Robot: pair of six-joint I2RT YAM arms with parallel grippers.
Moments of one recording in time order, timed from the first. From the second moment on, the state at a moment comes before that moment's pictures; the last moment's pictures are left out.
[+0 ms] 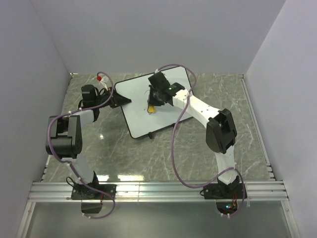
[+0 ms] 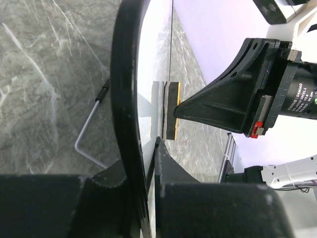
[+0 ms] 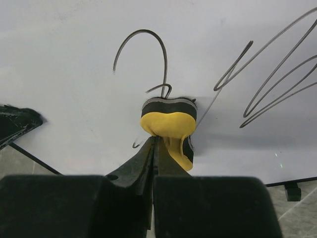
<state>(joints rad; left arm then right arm) 0.02 1.76 0.94 0.54 1.03 -0.67 0.69 2.05 1.84 -0.63 0.09 0.66</state>
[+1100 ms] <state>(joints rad) 0.01 1.76 0.97 0.49 1.03 -0.63 0.67 2.03 1.76 -0.68 -0.03 0.66</state>
